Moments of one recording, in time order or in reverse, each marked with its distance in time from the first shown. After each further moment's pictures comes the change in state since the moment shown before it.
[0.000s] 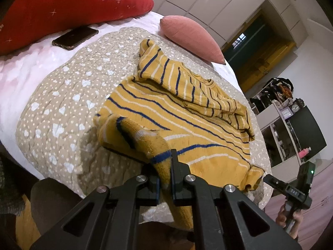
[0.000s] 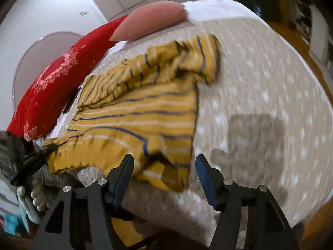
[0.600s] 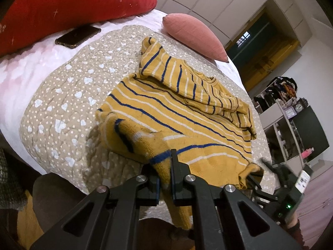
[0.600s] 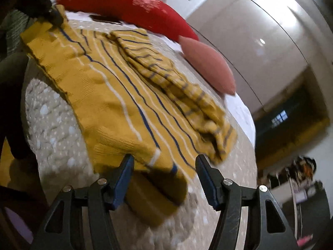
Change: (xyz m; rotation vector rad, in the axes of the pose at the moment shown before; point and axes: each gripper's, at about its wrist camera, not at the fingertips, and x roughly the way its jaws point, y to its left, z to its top) left arm -0.001 -0.003 0.002 -0.022 0.021 0.012; right arm 0.064 0.114 -0.045 -1.074 -0.130 -0.378
